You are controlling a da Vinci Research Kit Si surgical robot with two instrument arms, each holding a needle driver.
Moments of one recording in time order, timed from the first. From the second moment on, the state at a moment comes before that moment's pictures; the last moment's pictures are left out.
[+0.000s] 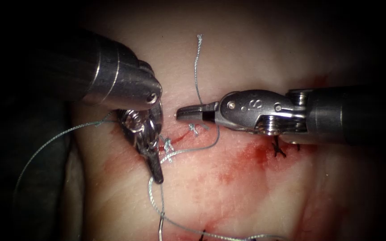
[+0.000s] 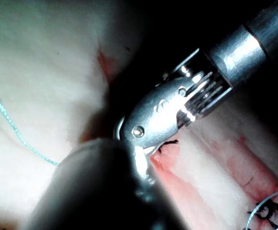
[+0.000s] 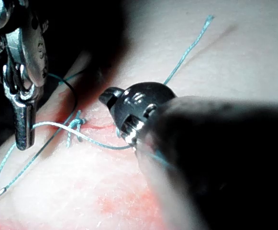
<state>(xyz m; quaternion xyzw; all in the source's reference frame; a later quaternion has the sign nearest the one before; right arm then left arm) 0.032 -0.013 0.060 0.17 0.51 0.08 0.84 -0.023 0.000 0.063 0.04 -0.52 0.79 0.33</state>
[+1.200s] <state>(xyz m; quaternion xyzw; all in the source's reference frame) 0.030 -0.012 0.061 0.33 0.61 0.05 0.72 -0.024 0.005 0.069 -0.03 -0.45 0.78 0.44</state>
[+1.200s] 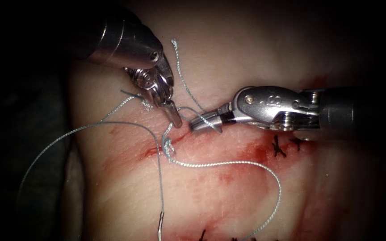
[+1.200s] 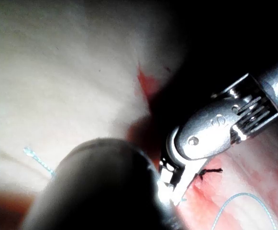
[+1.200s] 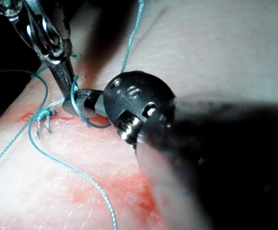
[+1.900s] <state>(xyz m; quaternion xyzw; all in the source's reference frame) 0.030 -0.011 0.062 0.21 0.65 0.30 0.67 -0.025 0.004 0.069 -0.03 -0.45 0.77 0.46</state>
